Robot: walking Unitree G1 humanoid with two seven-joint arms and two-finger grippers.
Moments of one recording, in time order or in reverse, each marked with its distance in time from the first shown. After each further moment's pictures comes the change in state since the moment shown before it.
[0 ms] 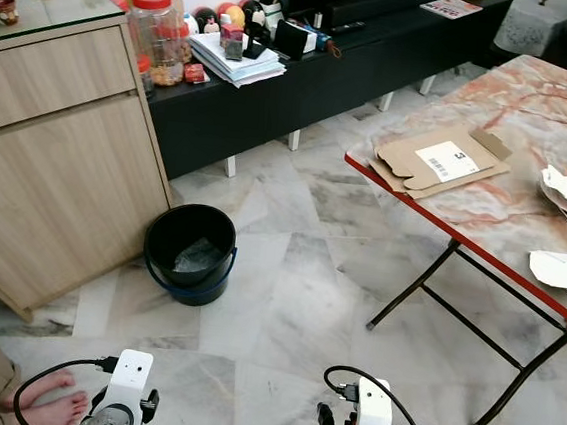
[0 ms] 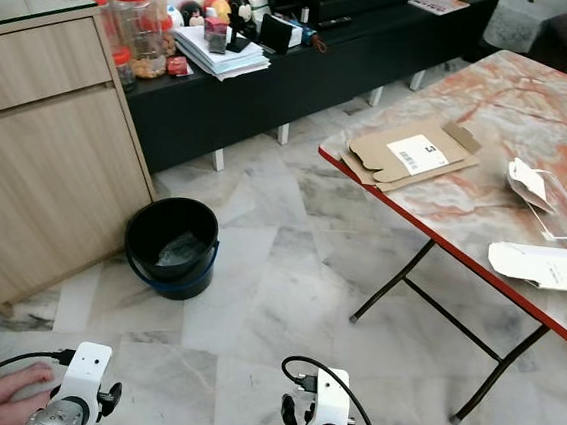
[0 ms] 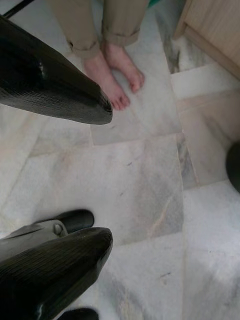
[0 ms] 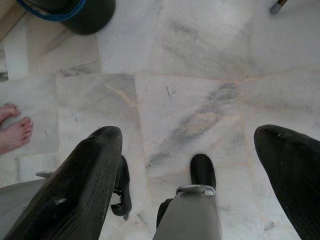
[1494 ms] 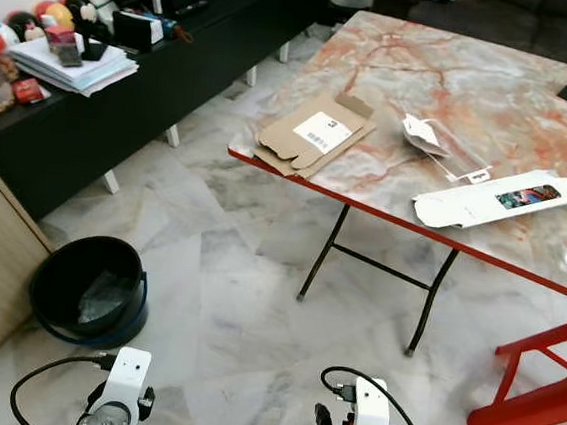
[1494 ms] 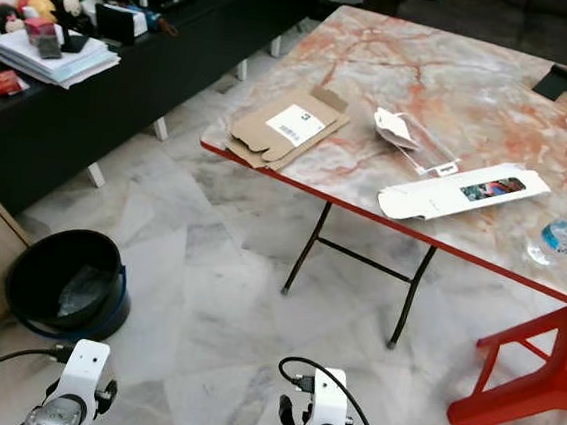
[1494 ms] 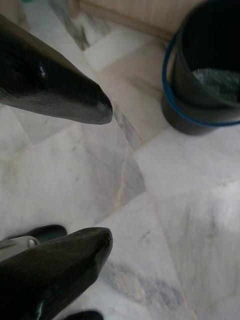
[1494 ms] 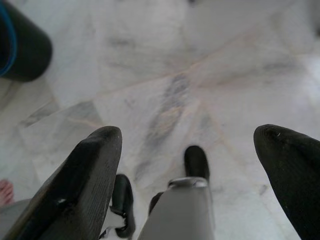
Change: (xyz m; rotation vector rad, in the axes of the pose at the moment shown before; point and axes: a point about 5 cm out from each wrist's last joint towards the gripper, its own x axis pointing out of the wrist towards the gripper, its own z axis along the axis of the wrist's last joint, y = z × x) left arm 0.001 0.002 0.002 0.022 -0.006 0.021; right arm 0.000 0.000 0.000 -0.012 0.003 0.002
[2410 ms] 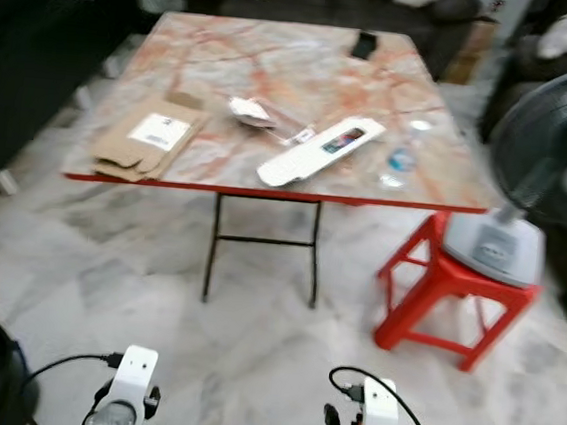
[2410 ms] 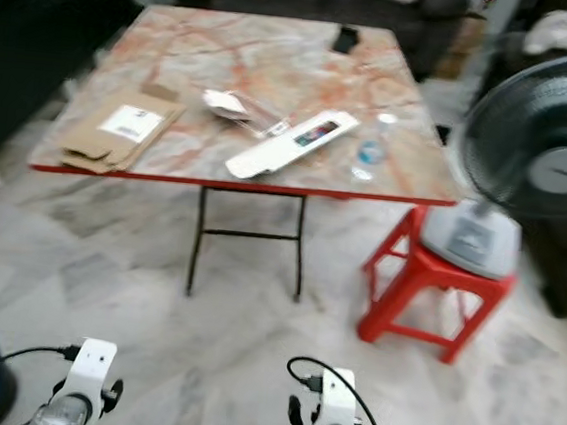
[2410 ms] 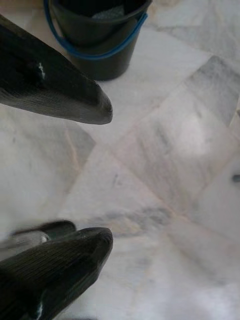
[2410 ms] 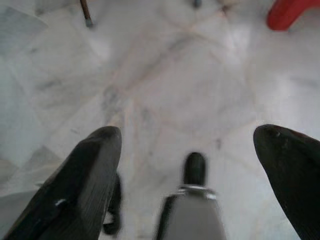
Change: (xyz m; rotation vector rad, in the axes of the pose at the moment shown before) left arm -0.001 0.004 -0.007 0.029 0.019 0.007; right arm 0.001 0.007 -0.003 0.002 0.007 0.014
